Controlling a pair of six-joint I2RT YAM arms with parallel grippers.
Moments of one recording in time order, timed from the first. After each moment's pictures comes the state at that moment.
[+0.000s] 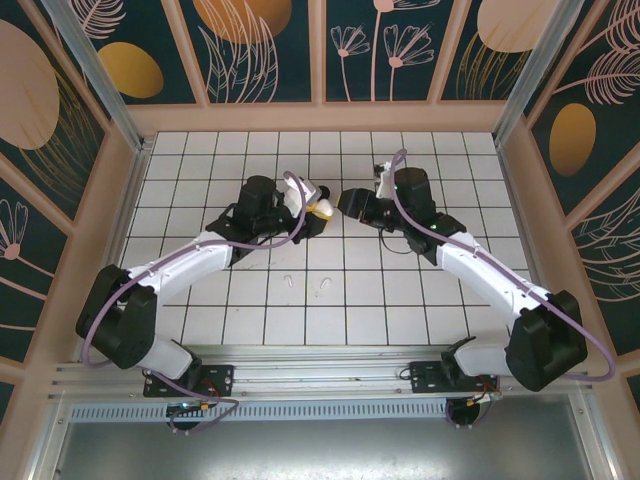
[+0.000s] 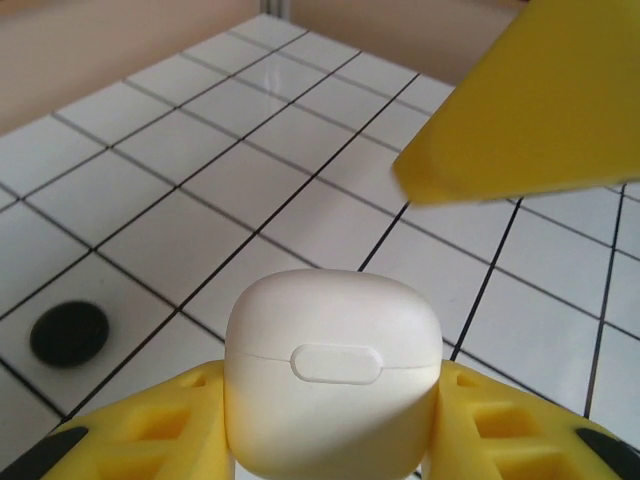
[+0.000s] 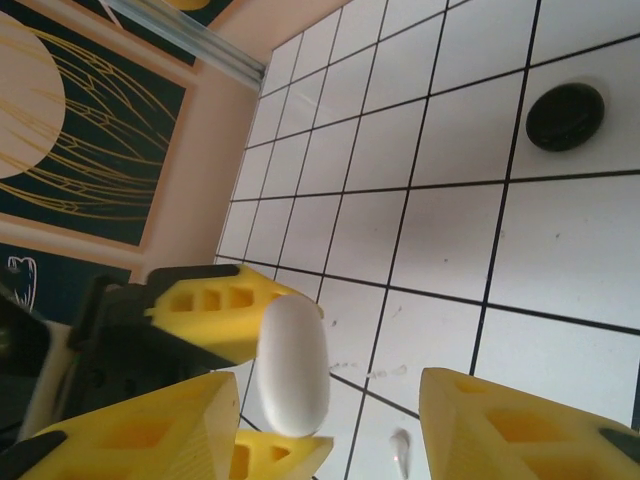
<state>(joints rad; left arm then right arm) -0.59 1.50 0.97 0.09 0.45 0.07 0.52 1.30 0.97 -0.12 -0.40 0.76</state>
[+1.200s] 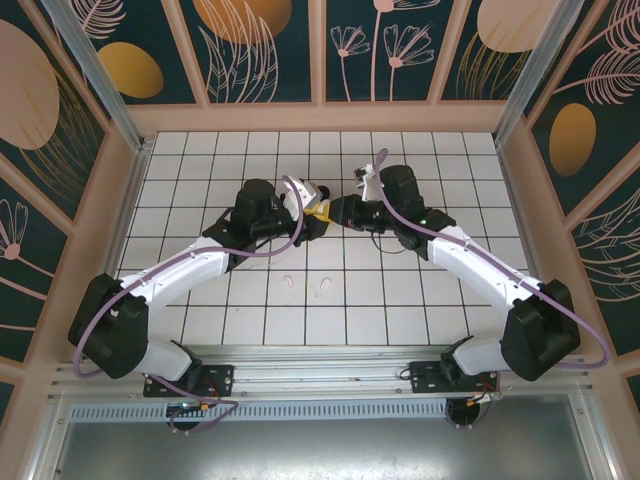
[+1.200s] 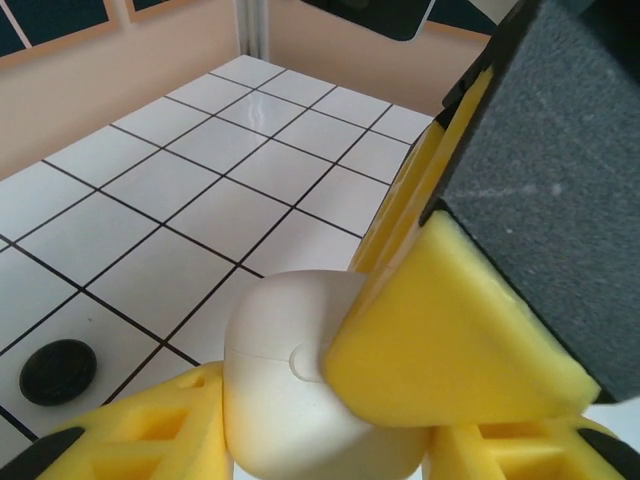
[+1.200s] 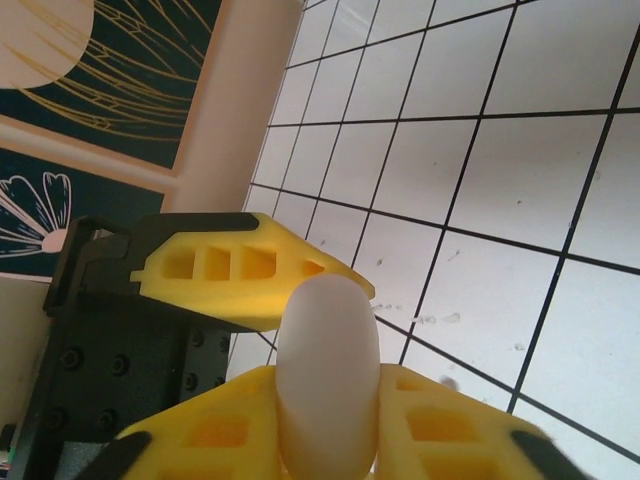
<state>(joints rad) -0.62 1.44 0.94 0.12 0.46 0.08 0.58 1.36 1.03 -0.17 -0.52 0.72</state>
